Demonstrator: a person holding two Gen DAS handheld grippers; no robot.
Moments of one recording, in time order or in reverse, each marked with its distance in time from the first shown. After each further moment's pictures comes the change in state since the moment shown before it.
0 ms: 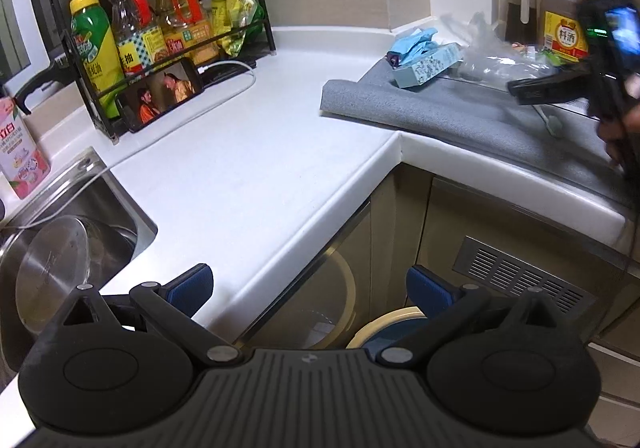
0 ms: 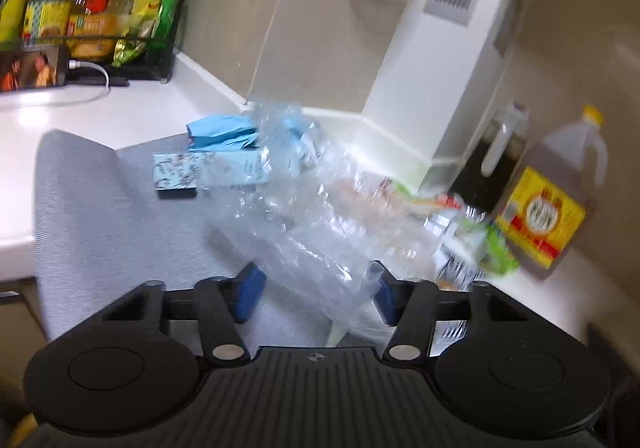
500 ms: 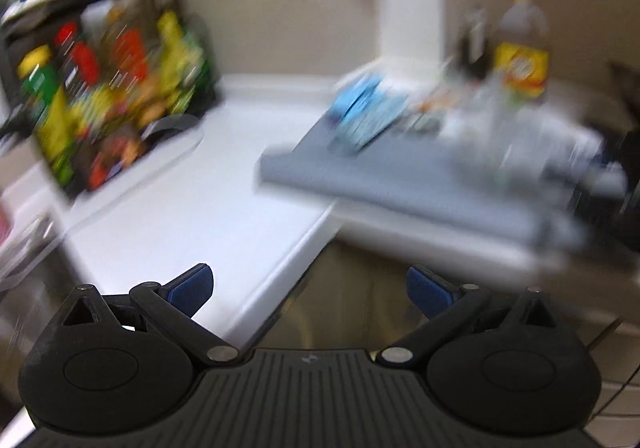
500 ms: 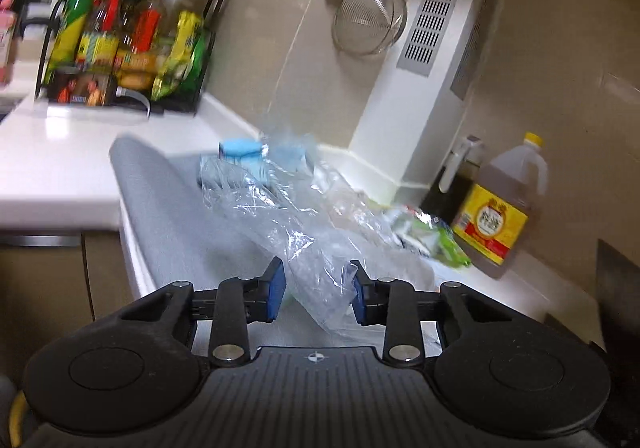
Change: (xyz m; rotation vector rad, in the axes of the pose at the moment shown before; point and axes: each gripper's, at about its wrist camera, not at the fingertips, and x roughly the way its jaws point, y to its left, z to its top) left arm -0.014 -0.042 0.060 0.074 -0.158 -0.145; right arm -0.113 -0.020 -0.066 -0.101 -0.105 -0.014
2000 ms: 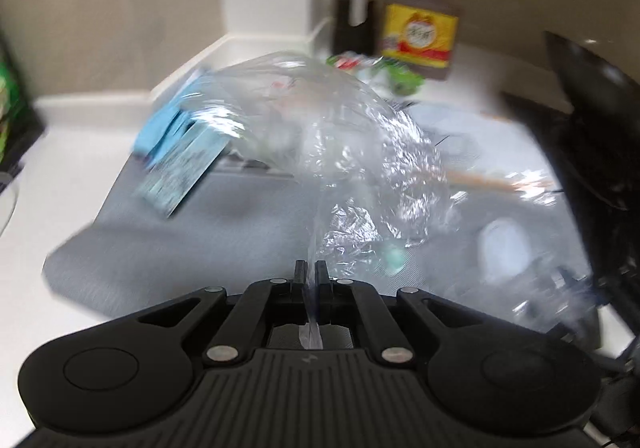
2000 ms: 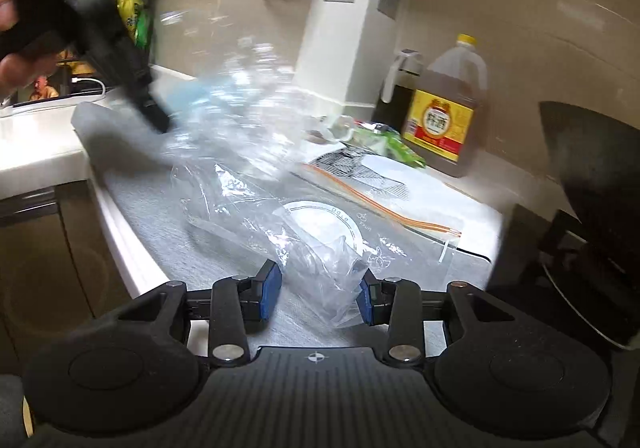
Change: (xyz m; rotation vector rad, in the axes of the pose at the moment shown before) left arm 0.138 -0.094 0.083 0.118 0.203 -0.308; right arm -0.020 -0.034 -0.059 0.222 0.100 -0.078
